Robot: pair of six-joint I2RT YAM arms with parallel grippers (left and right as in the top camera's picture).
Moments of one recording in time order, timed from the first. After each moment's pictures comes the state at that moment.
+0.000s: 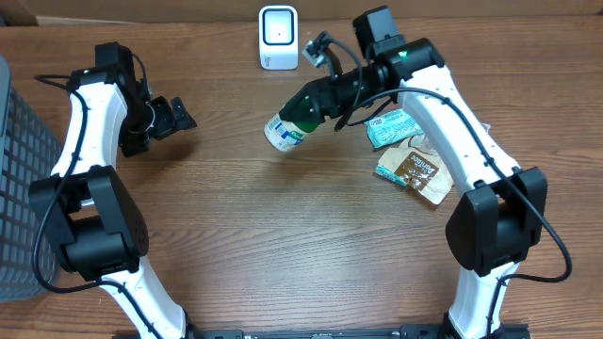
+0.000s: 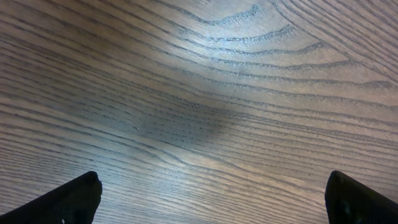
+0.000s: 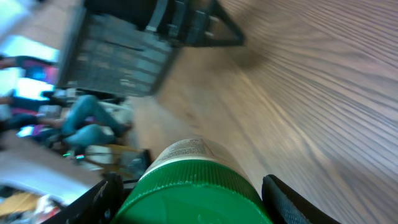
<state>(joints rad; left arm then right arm) 0.20 2.05 1.68 -1.07 0.14 -0.26 0.35 2.05 1.90 -0.98 -1.05 -0.09</state>
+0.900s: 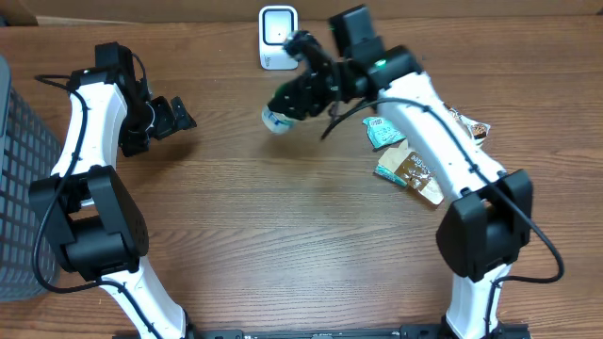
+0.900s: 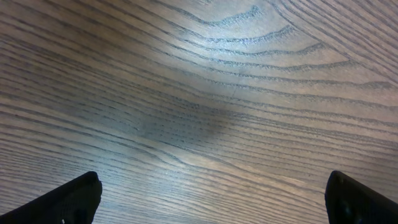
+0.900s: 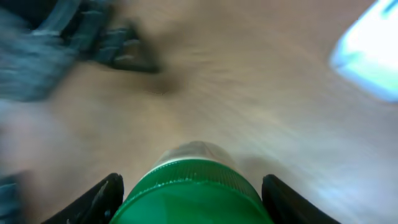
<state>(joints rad) 0.20 2.05 1.68 -1.07 0.14 -0.26 0.46 2.05 1.90 -0.73 -0.52 -0.14</state>
